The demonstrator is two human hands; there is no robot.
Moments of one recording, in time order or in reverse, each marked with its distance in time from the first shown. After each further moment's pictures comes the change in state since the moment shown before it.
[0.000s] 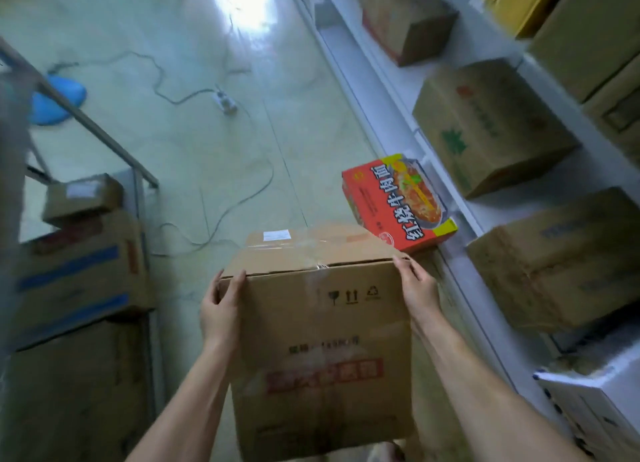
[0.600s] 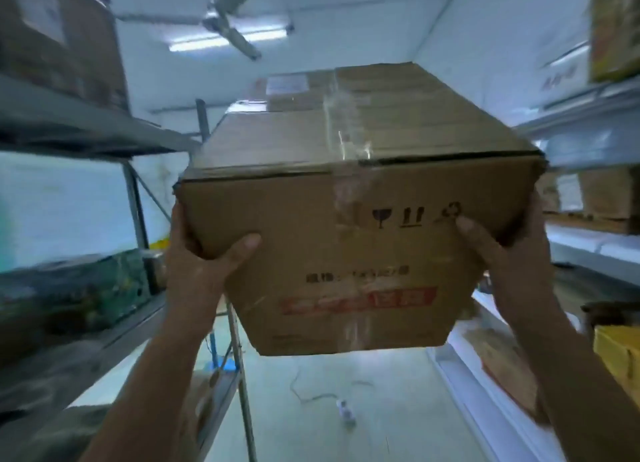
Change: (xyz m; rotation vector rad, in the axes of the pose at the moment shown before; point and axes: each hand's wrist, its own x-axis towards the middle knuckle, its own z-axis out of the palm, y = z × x) left_hand -0.170 0.540 -0.246 -0.434 0.118 1.405; right_hand -0.284 -0.562 0.020 0.638 -0.291 -1.410
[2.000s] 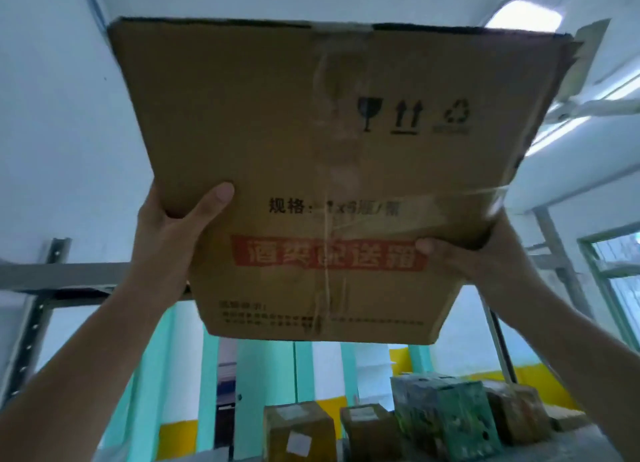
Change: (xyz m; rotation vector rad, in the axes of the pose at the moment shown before) left_hand 0.031 0.331 0.036 1.028 0.521 0.619; right_hand 0.128 -0.050 0.322 1.155 -0.826 -0.005
